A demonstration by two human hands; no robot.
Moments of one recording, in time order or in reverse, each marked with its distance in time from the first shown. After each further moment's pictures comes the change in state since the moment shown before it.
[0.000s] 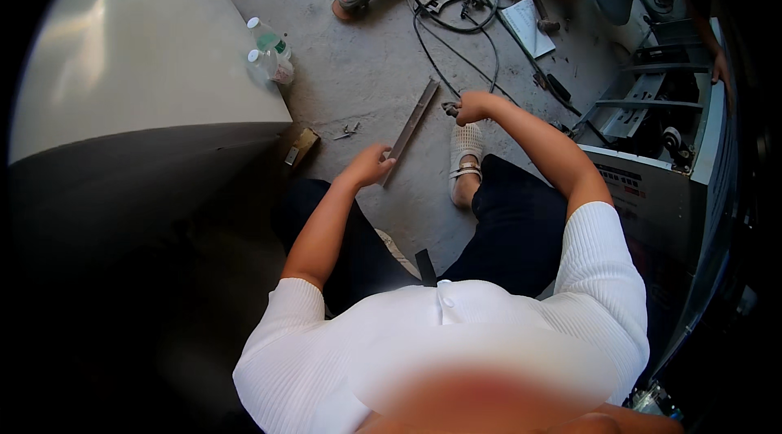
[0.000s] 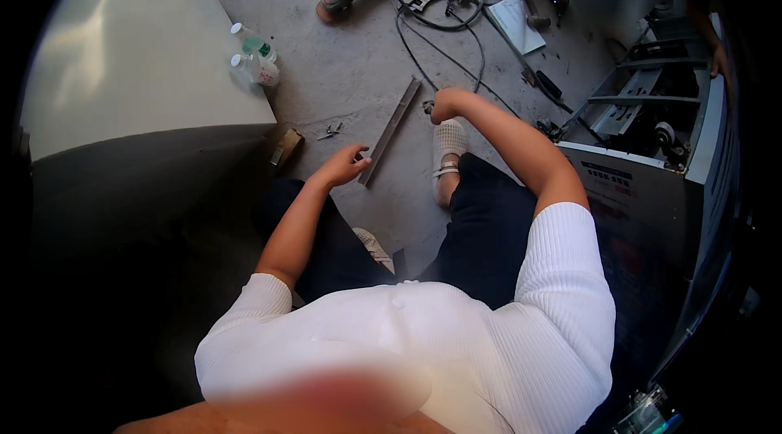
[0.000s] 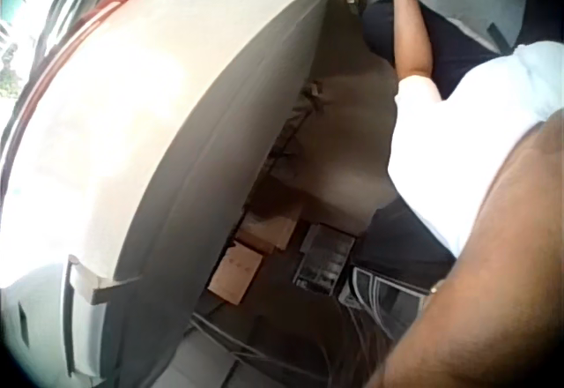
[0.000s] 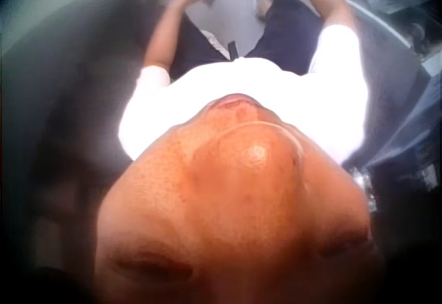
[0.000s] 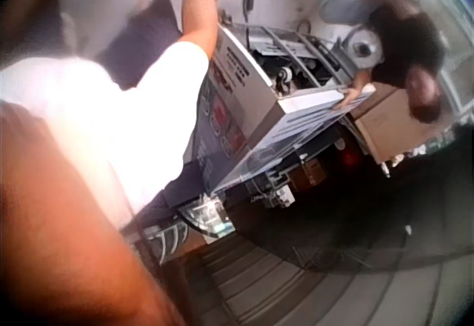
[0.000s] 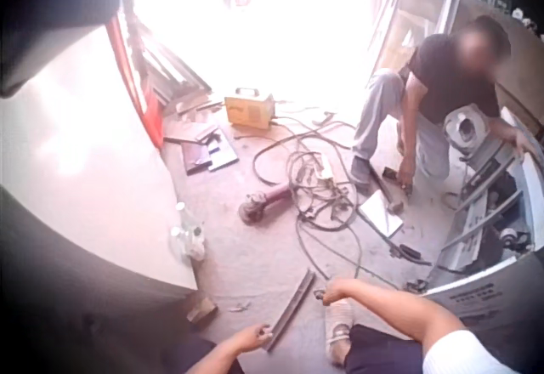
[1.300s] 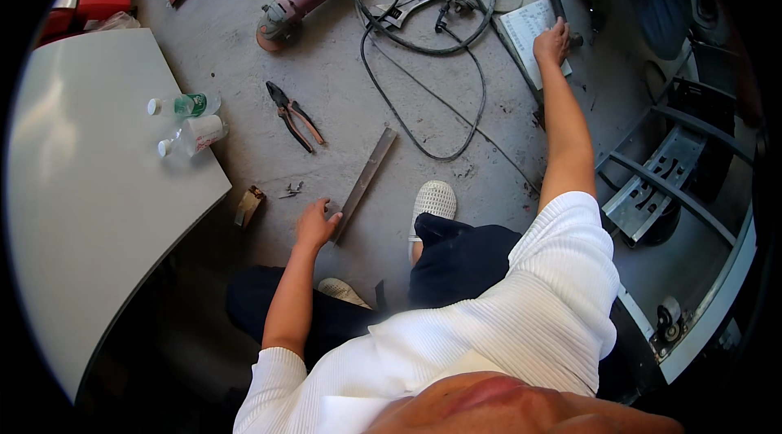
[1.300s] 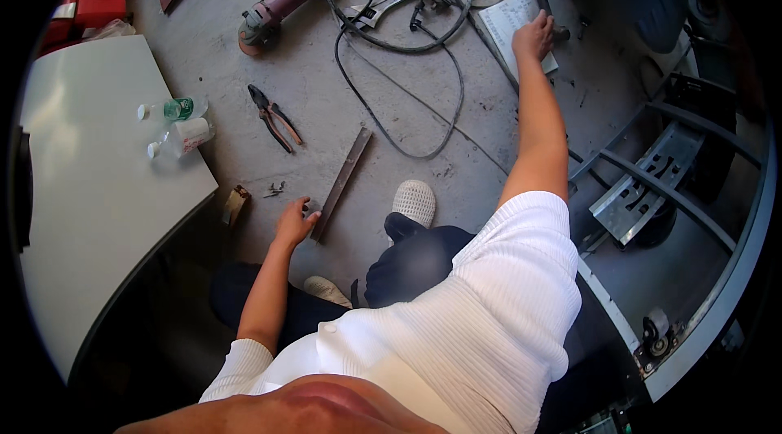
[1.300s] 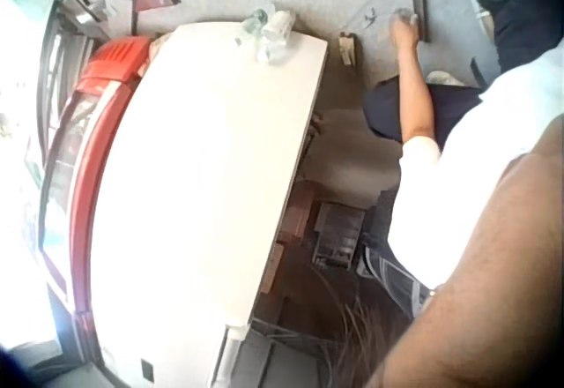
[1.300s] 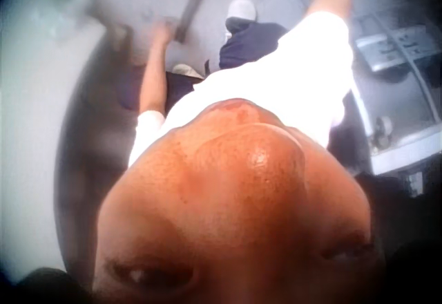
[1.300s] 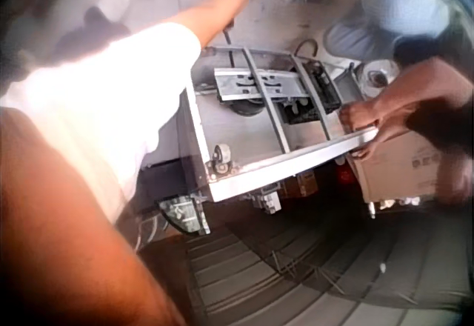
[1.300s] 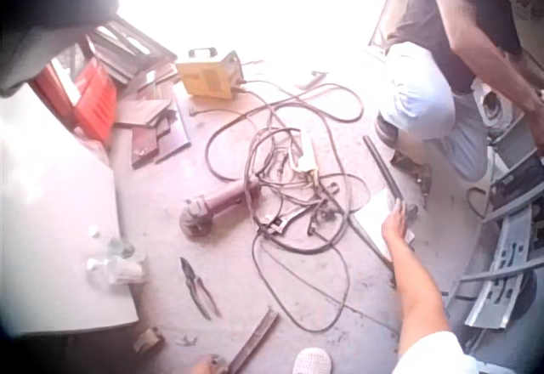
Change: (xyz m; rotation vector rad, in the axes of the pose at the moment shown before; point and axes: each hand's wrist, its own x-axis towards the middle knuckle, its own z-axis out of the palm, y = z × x) left_hand 0.088 -0.024 0.036 0.244 0.130 -0.604; right_hand 0.258 0.366 -0.066 0.411 1.281 0.562
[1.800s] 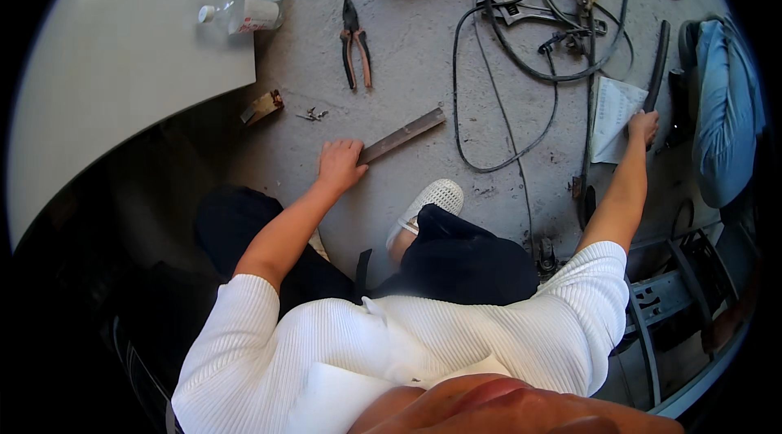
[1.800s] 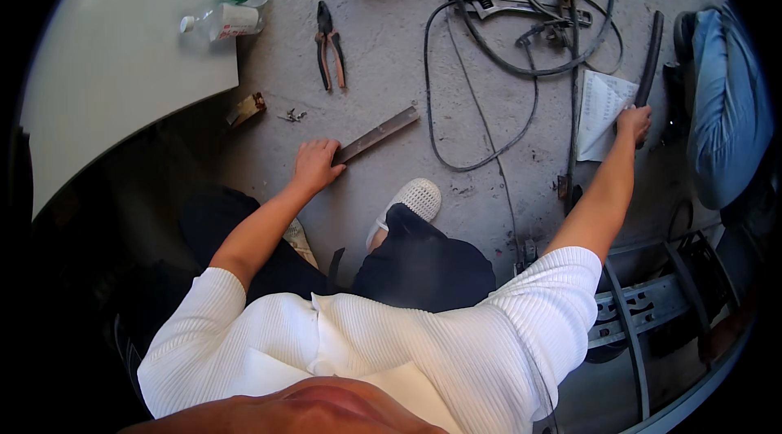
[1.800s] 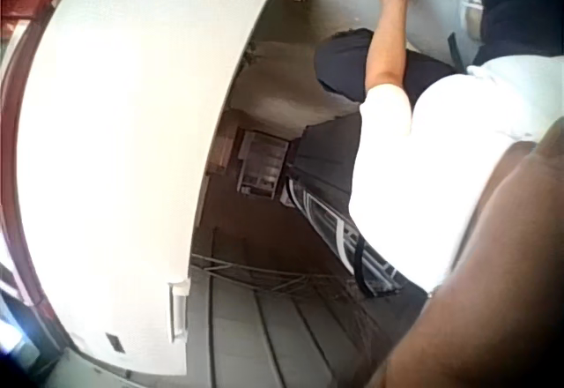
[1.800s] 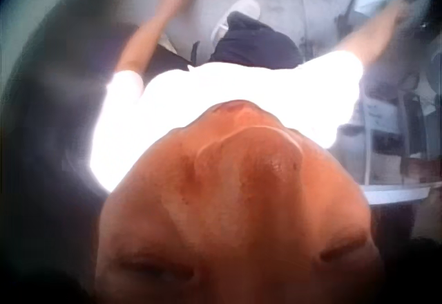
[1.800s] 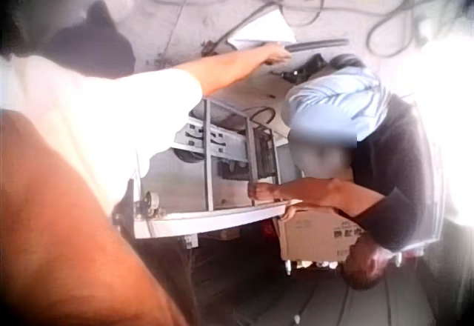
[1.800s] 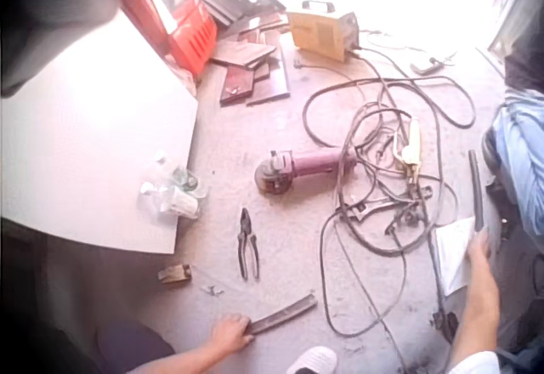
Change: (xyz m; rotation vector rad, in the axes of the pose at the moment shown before) left_hand -0.003 0.050 0.022 0.155 0.260 0.075; right_hand 0.079 0.029 0.026 -0.333 -0.299 0.032
